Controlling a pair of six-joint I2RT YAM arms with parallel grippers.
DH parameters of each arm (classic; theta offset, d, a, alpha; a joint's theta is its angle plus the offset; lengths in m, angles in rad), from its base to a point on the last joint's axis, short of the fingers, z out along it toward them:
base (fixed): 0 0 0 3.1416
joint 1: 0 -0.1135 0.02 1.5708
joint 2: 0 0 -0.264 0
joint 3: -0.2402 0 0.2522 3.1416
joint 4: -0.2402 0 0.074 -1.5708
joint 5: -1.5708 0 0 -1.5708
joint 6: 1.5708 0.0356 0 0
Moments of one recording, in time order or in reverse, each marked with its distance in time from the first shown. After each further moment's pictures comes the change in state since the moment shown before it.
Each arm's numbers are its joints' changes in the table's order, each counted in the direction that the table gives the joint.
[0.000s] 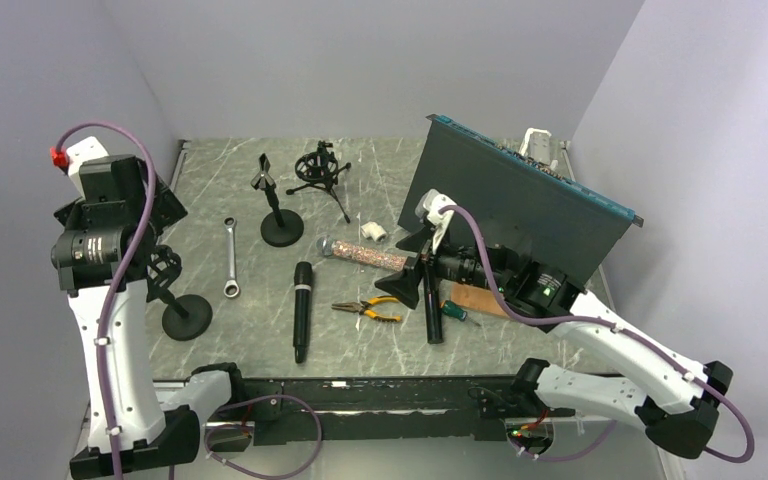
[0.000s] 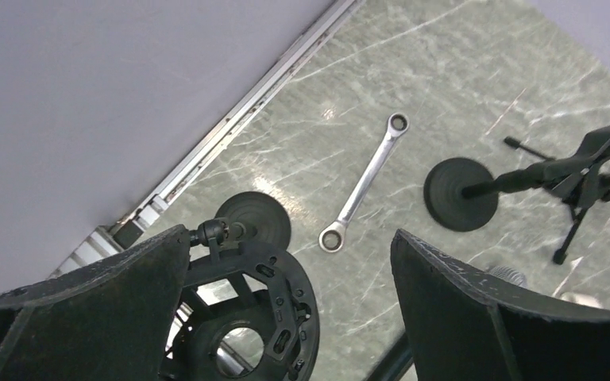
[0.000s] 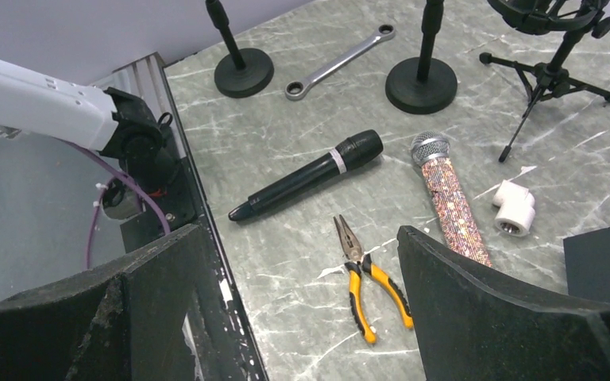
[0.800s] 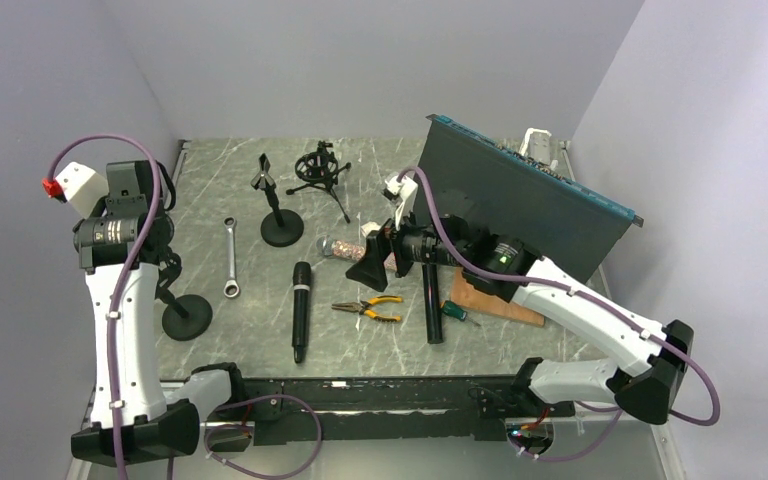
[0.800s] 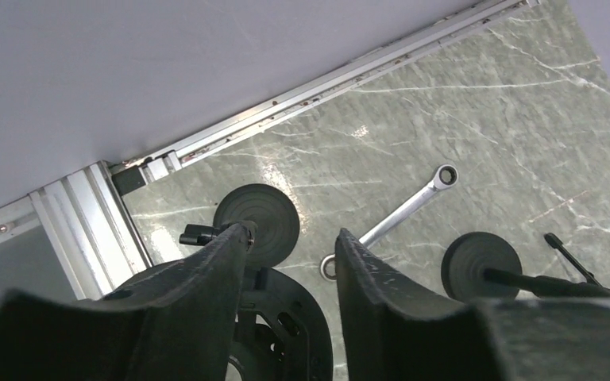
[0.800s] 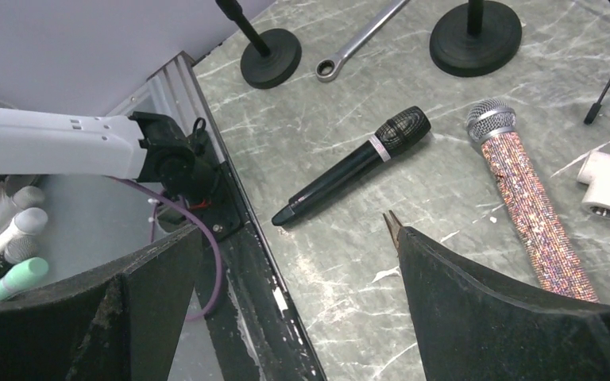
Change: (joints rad) left arm -0.005 0.027 0.138 0.000 0.238 -0.365; right arm 0.000 0.272 -0.184 -0.058 0.046 0.187
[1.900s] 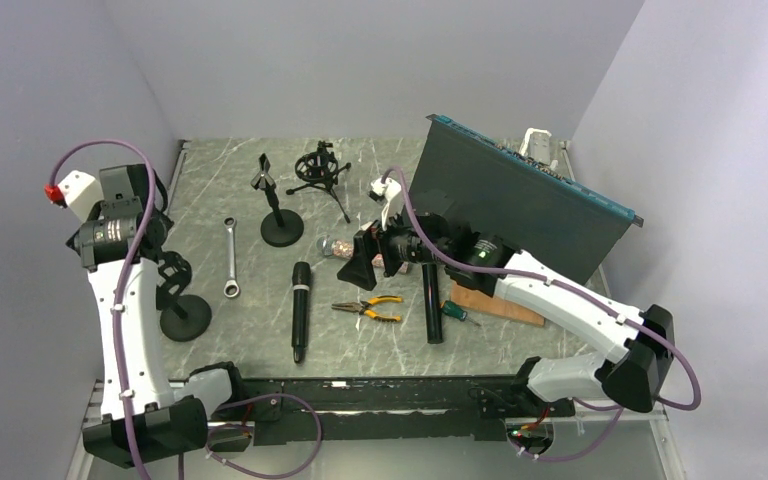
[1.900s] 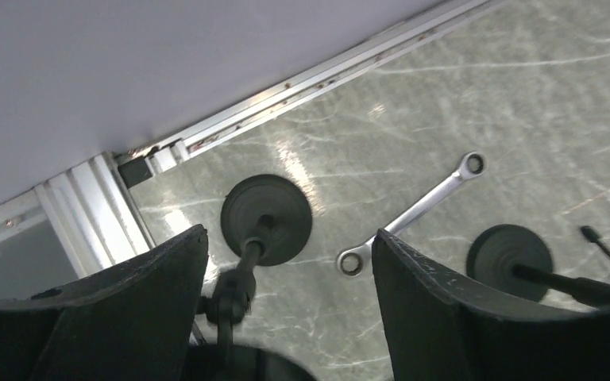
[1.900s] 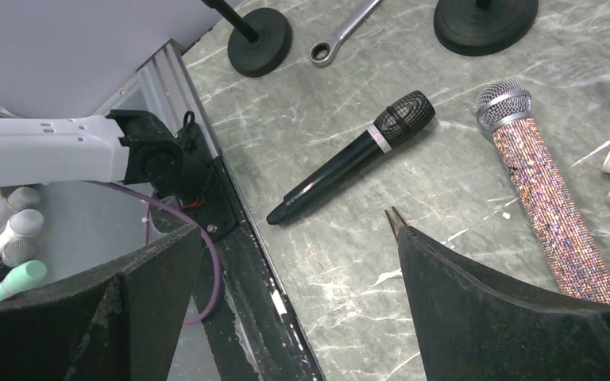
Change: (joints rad) left arm -0.105 0.002 0.112 0.059 -0.080 0.067; right arm 0.000 0.085 0.012 0.052 0.008 0.029
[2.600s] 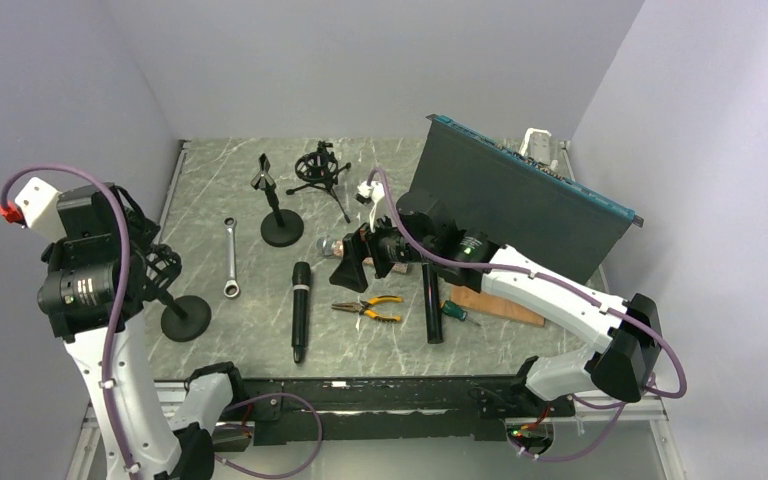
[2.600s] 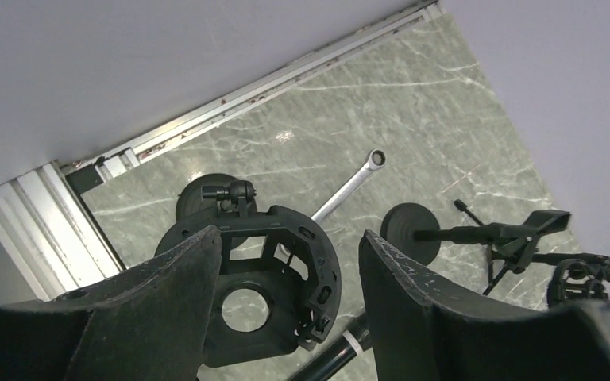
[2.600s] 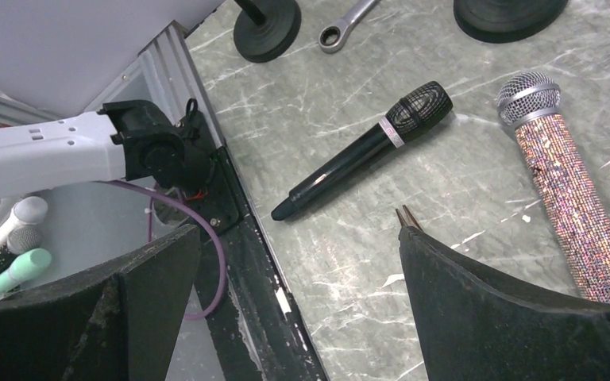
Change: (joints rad) left arm 0.000 -0.146 -0.234 -0.106 -0.140 0.000; right arm -0.015 0.079 -0.027 0.006 0.027 0.000
